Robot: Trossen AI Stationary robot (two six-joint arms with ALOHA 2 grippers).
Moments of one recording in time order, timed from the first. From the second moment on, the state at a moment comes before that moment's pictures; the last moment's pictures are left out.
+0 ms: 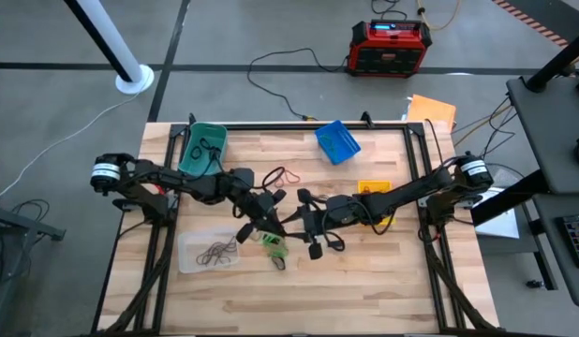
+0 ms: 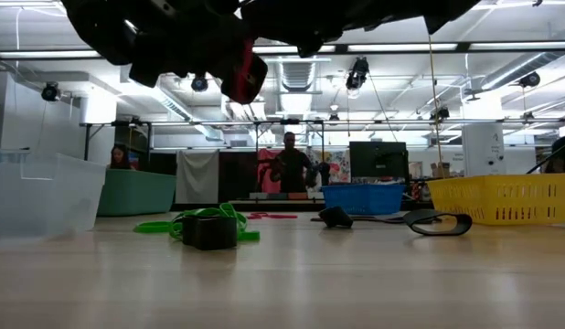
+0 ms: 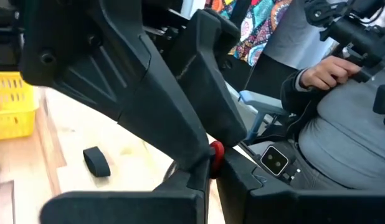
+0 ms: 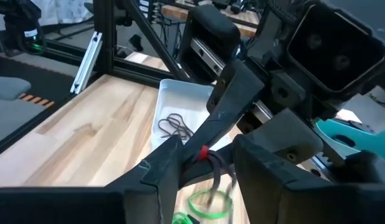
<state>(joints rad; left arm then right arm) 0.05 1.52 0.70 0.57 0.72 -0.09 0.19 1.68 0.99 0.47 0.03 -0.21</state>
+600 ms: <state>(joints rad) 0.05 1.52 0.72 0.58 0.75 -0.07 0.17 1.68 0.99 0.46 0.03 -0.25</state>
